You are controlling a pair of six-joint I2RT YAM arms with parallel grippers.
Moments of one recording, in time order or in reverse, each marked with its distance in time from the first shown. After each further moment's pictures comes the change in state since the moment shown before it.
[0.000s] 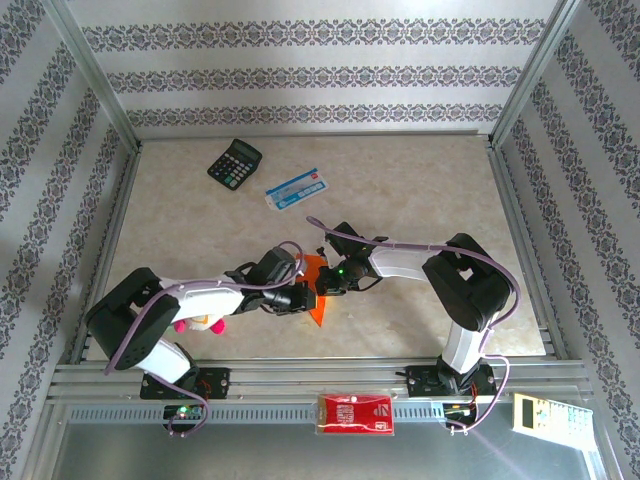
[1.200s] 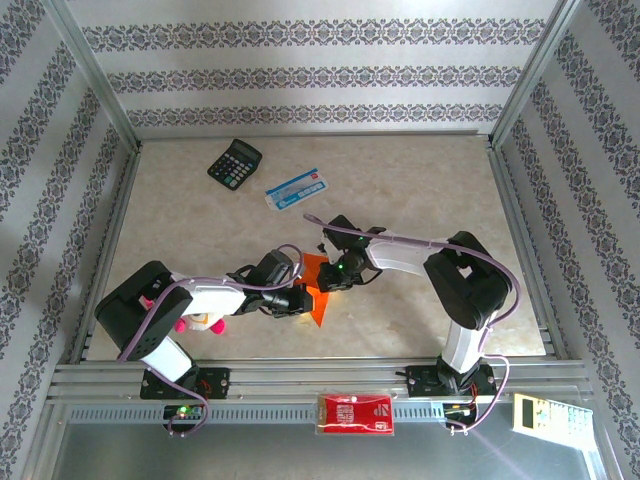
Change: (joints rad) left arm 0.014 0.068 -0.040 0.081 0.020 0.010; right arm -0.012 0.001 0.111 -0.204 0.098 -0.083
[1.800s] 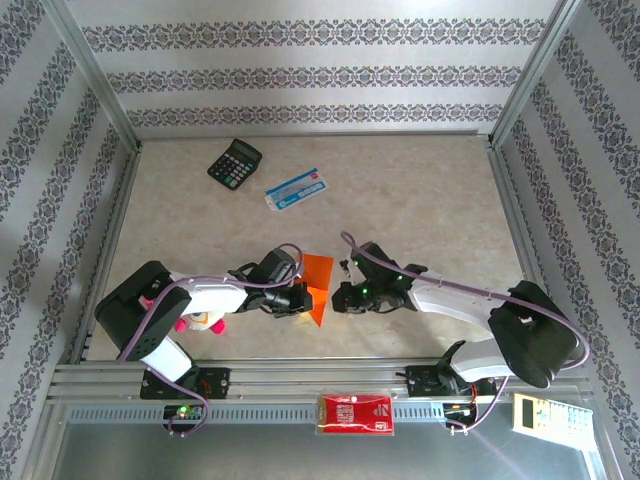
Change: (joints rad) left arm -0.003 -0.006 0.036 -0.085 -0.031 -0.035; right arm 0.085 -0.433 -0.444 0.294 -0.070 0.300
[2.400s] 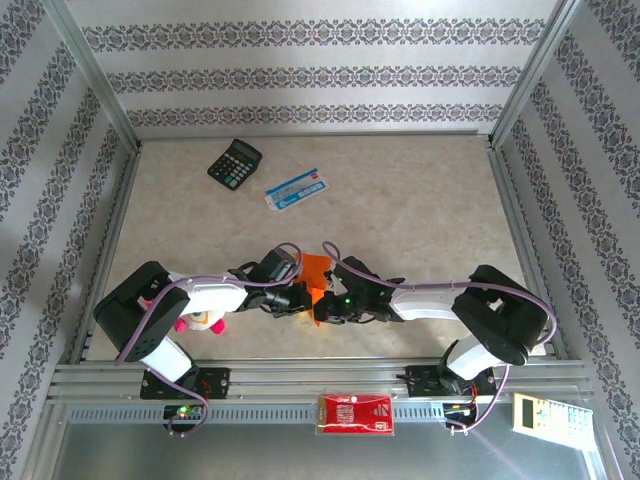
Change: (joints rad) left arm 0.000 -0.004 0.013 -0.035 -0.015 -0.014; right arm 0.107 0.182 -0.041 0.346 -0.019 0.196
